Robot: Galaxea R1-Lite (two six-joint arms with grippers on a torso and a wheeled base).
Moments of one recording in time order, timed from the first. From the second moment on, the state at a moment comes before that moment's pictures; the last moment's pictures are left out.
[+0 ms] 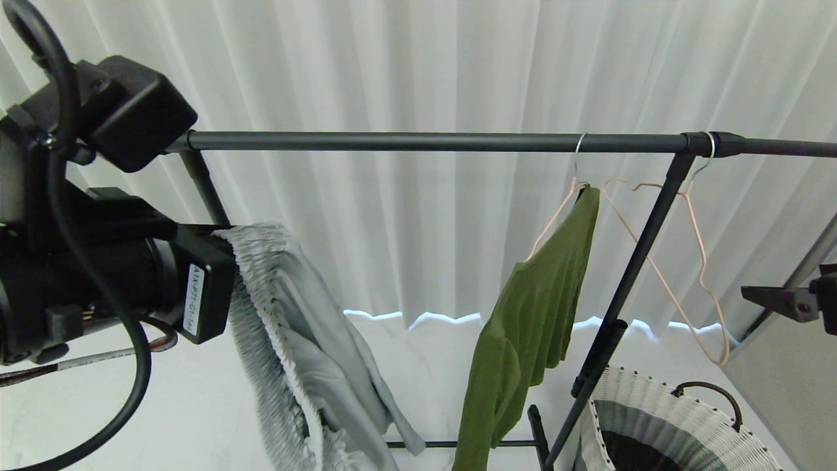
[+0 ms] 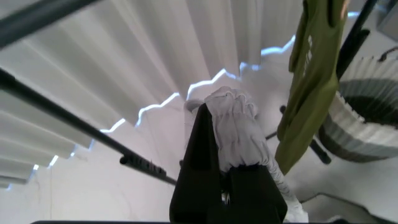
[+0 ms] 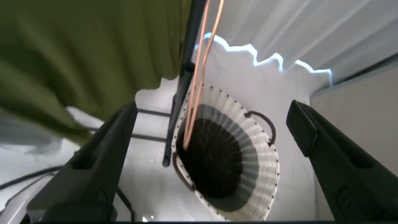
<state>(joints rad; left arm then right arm) -0.69 1.22 -1.05 0.19 0.30 0.19 0.11 1.18 -0.91 0.19 0.01 -0.13</state>
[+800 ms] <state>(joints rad) -0.69 1.18 -1.03 0.19 0.30 0.20 0.07 1.61 -0.92 -0.21 0.01 0.01</state>
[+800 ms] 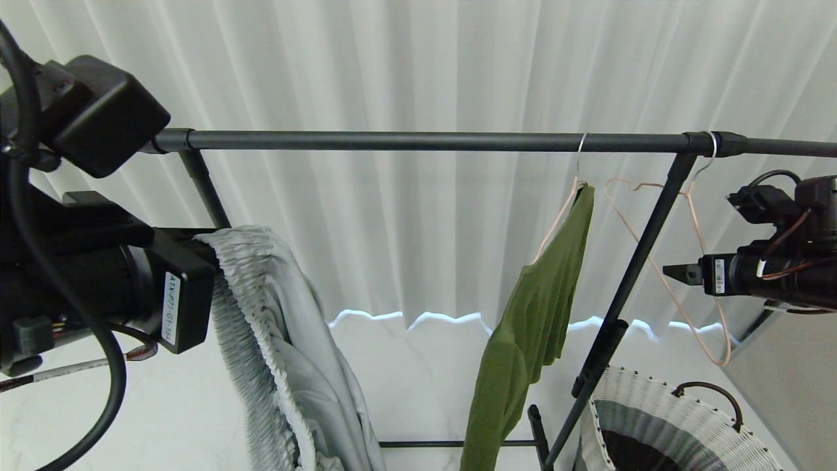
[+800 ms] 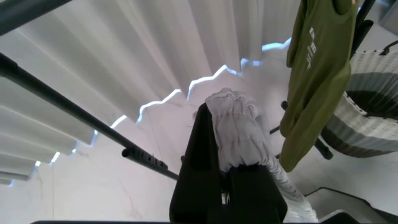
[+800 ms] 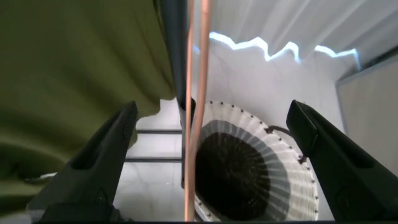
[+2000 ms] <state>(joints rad) -0.70 1.18 -1.01 0.19 0.30 0.20 0.06 1.66 -0.99 -0.21 -0.01 0.04</state>
